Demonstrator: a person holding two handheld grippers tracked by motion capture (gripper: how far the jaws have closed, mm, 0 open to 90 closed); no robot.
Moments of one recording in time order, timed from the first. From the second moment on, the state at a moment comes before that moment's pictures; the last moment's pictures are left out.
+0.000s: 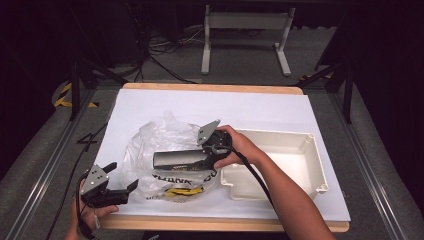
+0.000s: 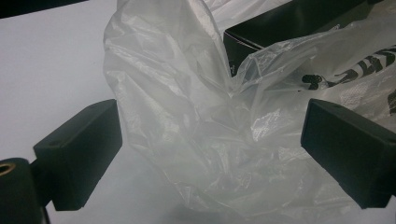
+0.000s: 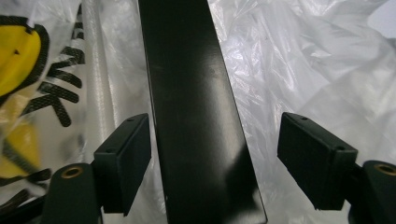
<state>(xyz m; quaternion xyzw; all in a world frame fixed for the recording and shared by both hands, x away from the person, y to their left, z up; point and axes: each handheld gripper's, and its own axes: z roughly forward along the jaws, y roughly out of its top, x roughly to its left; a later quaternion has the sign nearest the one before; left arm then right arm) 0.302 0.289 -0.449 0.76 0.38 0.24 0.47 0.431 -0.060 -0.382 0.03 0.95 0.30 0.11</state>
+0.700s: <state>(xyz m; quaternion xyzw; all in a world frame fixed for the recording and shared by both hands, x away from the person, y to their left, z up) 0.303 0.289 -0.451 0.76 0.38 0.24 0.46 0.429 -0.040 -0.392 -0.02 0.98 0.19 0.09</state>
